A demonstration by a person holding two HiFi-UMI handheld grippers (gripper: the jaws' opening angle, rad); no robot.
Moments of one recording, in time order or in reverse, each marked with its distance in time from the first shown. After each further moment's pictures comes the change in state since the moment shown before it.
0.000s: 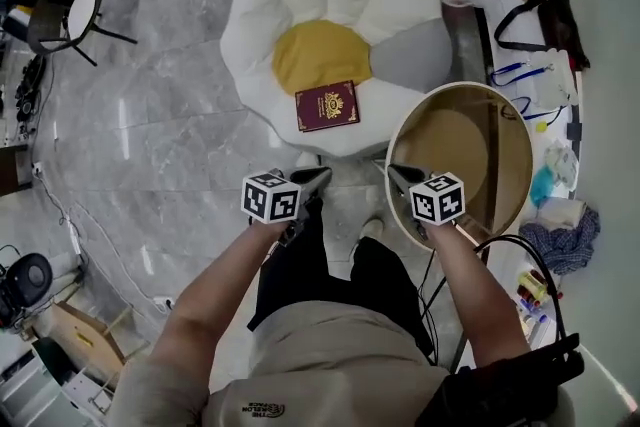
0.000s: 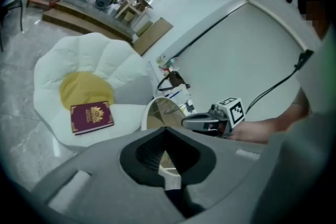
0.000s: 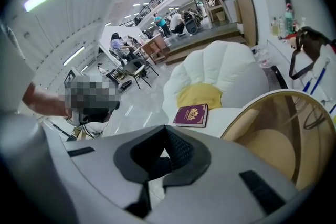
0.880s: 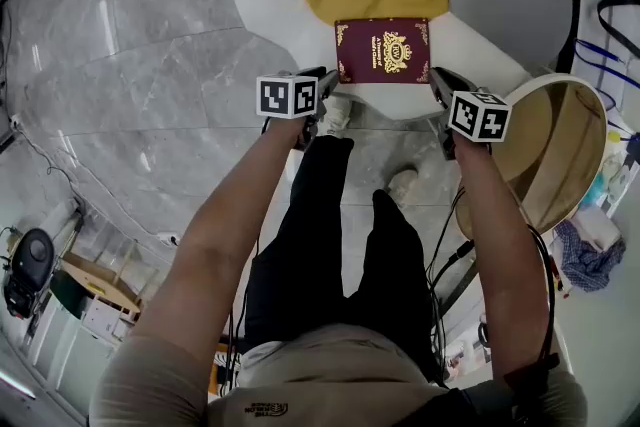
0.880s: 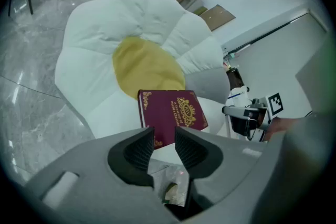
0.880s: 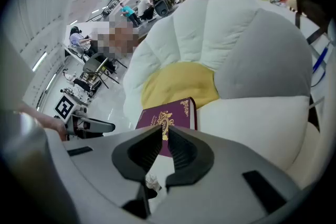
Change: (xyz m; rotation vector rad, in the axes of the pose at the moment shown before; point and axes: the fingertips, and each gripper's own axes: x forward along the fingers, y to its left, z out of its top) left arm 0.097 0.393 -0.026 -0.301 0.127 0.268; right arm 0.290 -0.162 0.029 0.230 0.098 -0.188
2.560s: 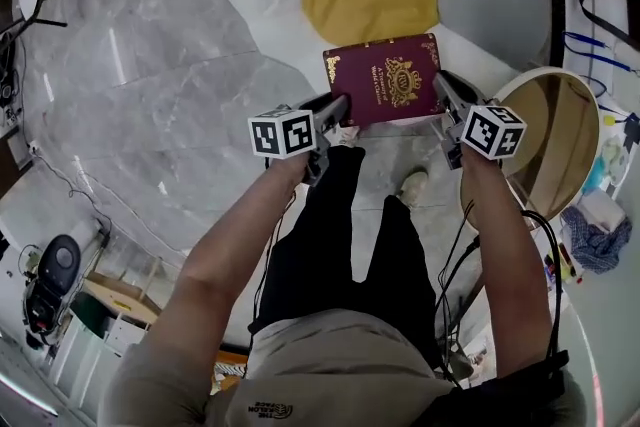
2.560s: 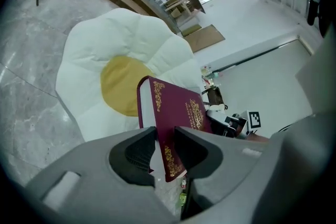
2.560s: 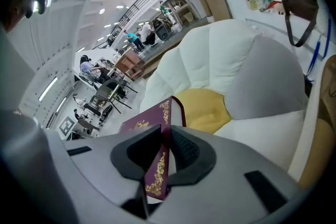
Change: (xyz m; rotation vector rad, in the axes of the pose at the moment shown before) left arm -0.096 -0.094 0.039 -0.080 -0.101 -0.149; right arm -0.088 0.054 0.073 0.102 -0.227 0.129
